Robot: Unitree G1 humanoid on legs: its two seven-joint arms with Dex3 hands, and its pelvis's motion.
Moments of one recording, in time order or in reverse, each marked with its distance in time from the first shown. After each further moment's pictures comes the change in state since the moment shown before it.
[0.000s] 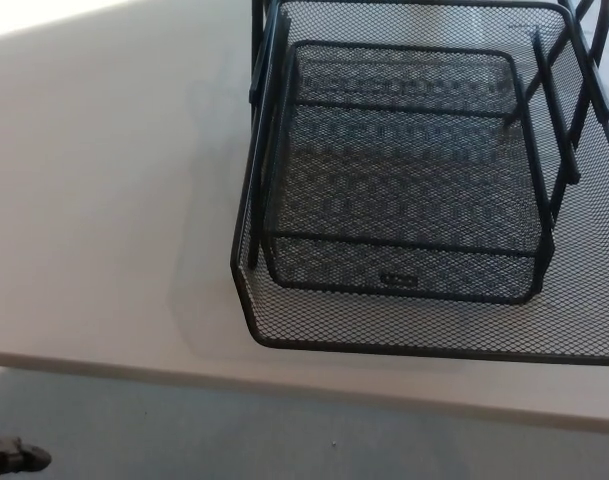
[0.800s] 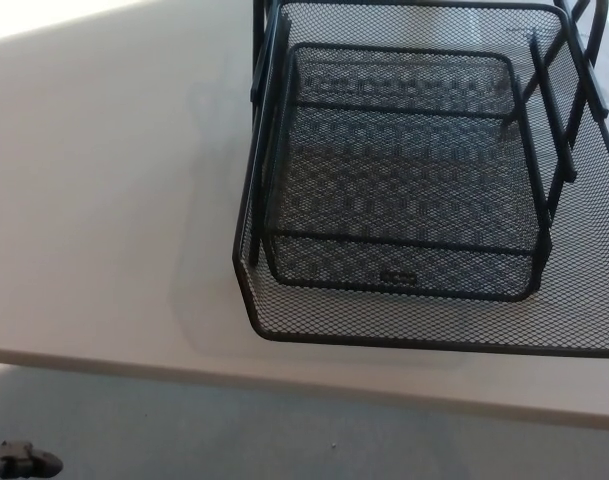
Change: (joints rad) left_arm -0.015 0.003 -0.005 0.040 0.002 -0.065 -0.047; right_arm 0.363 -0.190 -0.067 -0.786 0.115 0.005 0.252
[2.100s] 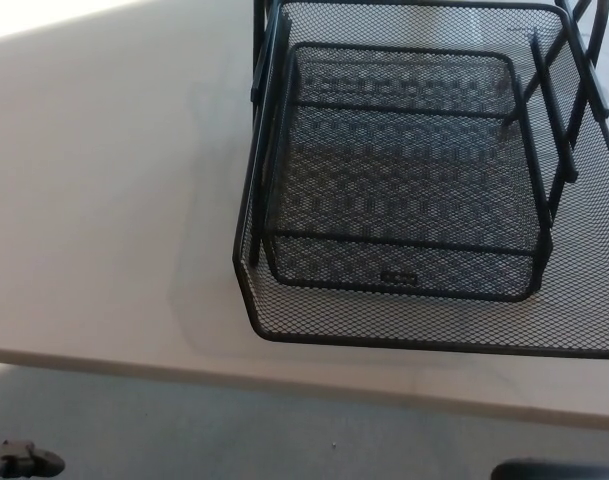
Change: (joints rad) left_arm 0.000 0.000 0.012 0.001 -0.001 -0.009 -0.019; right_arm -0.276 -0.136 0.037 -0.575 0.526 0.078 0.441
